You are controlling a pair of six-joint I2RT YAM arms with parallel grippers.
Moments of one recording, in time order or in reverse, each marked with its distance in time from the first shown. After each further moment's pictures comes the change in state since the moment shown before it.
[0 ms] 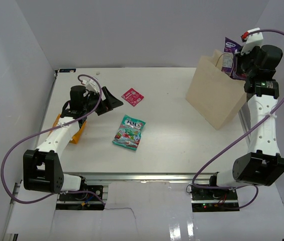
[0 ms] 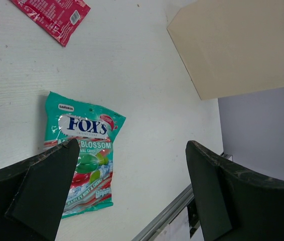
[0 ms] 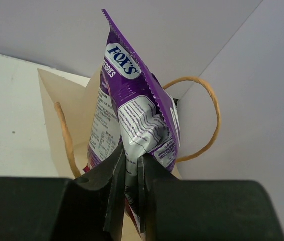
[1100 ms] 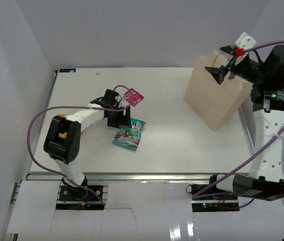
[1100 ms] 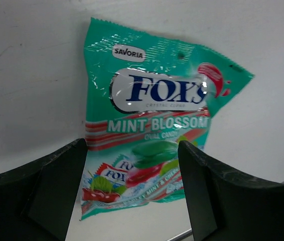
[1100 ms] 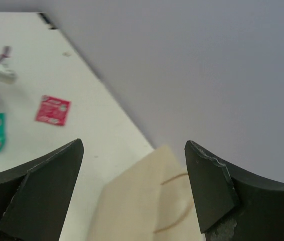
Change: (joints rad) left arm -0.244 0.378 0.219 -0.407 -0.338 0.298; right arm 0.025 -0.143 0.132 -0.072 -0.665 -0.175
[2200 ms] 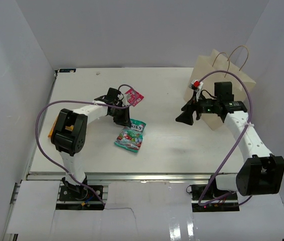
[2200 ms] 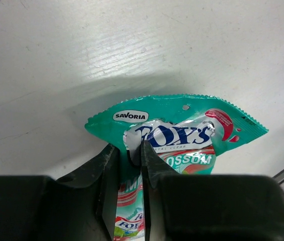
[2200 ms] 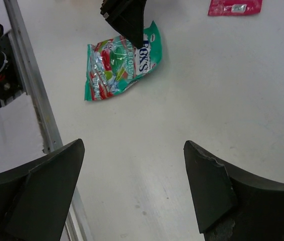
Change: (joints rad) left arm 0.003 0.177 0.078 0.048 0.125 0.065; right arm 0.249 0.023 -0.623 -0.175 -0.118 0.048
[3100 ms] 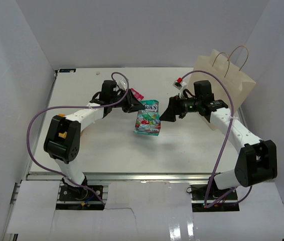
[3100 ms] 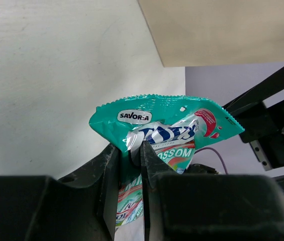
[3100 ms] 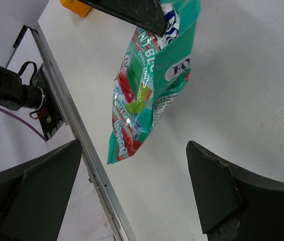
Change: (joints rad) left arm -0.002 -0.136 -0.074 0.468 0.323 -0.562; right arm 0.190 0.117 -0.032 0.239 0.135 0.521
